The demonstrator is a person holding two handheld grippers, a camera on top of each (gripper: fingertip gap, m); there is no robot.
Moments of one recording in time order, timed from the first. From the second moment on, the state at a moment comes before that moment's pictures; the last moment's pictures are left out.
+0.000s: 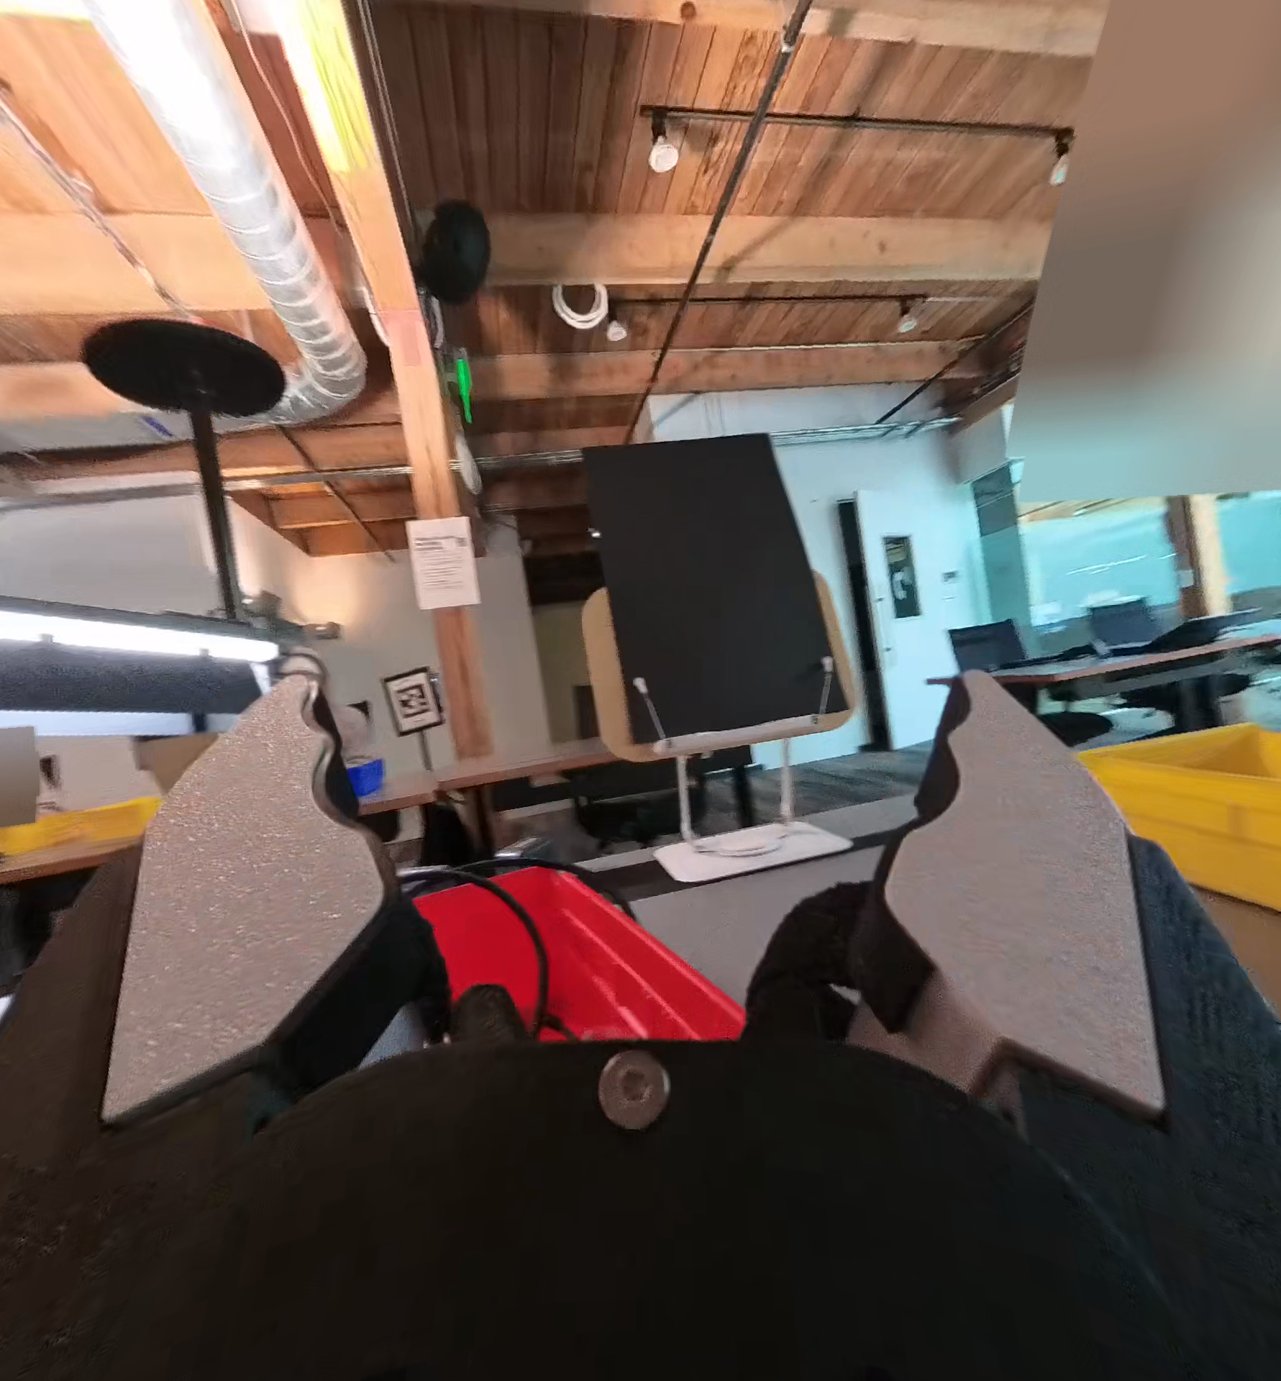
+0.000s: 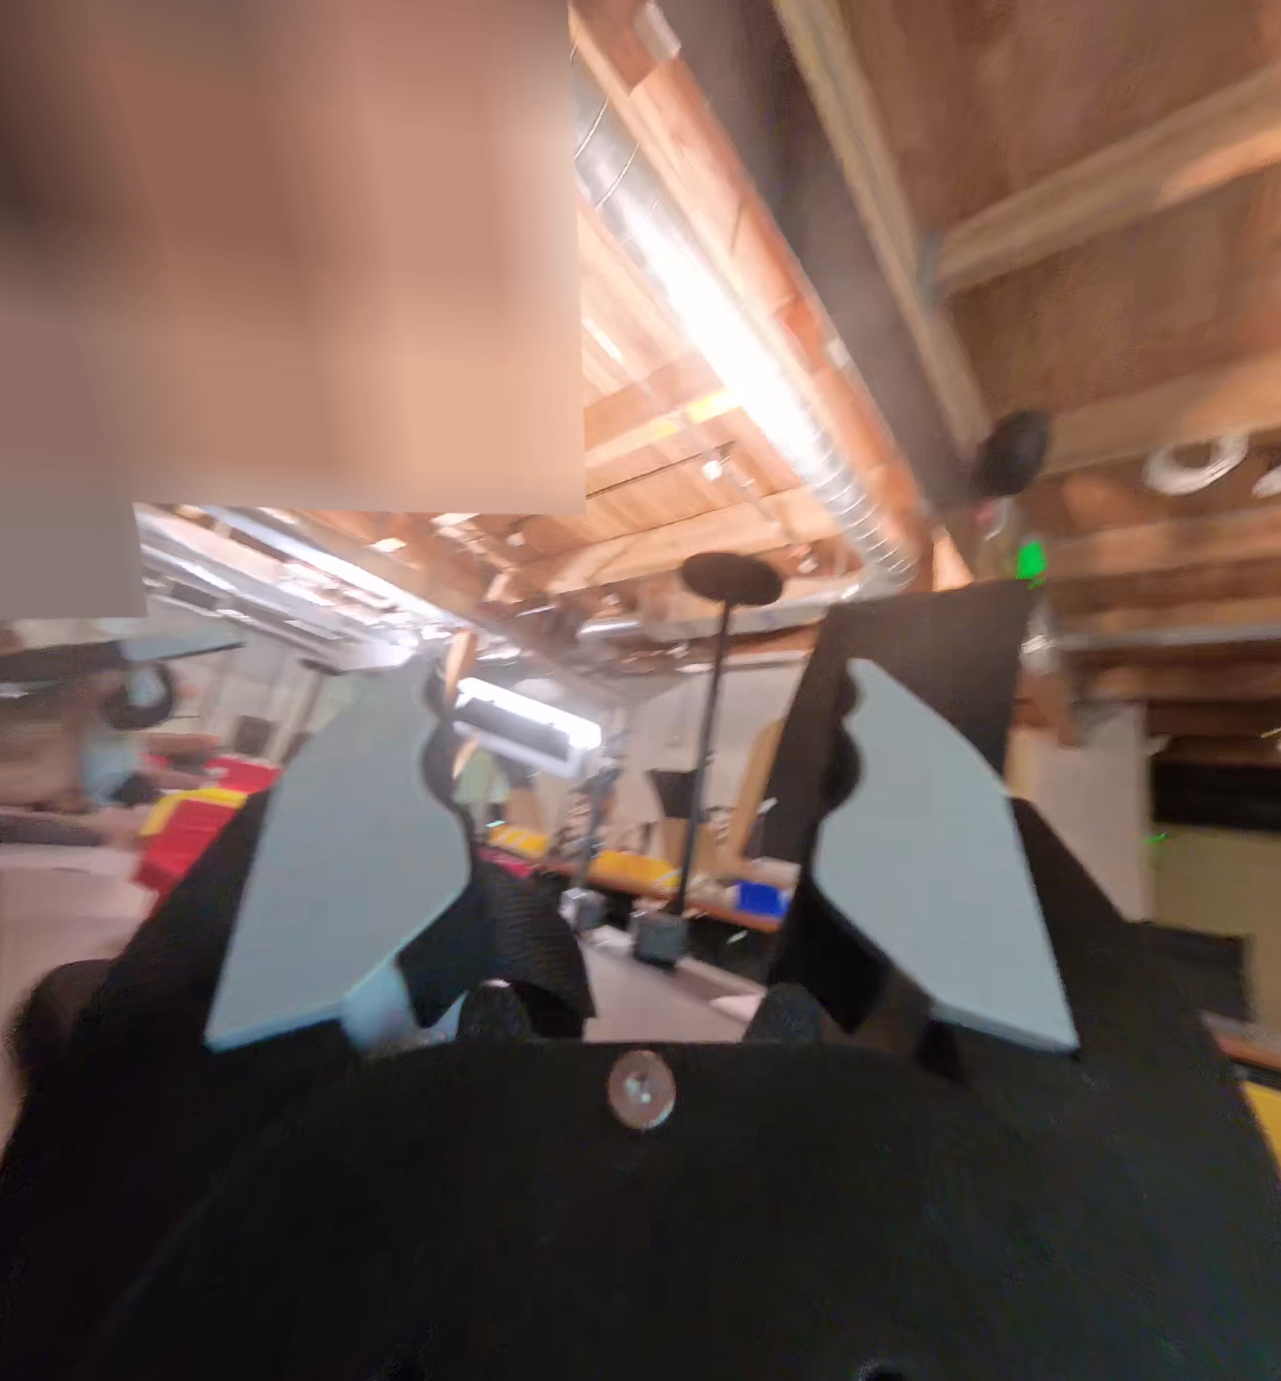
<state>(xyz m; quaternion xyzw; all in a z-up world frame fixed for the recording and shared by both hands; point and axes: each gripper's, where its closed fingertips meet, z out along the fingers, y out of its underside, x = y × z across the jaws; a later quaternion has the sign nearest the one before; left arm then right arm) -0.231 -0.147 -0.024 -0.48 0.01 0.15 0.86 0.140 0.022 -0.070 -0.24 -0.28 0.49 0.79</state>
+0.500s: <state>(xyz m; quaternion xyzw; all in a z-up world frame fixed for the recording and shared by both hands) -0.296 -0.106 -0.136 -0.73 -0.10 0.36 0.57 0.078 -0.005 -0.103 -0.28 -0.40 0.55 0.68</state>
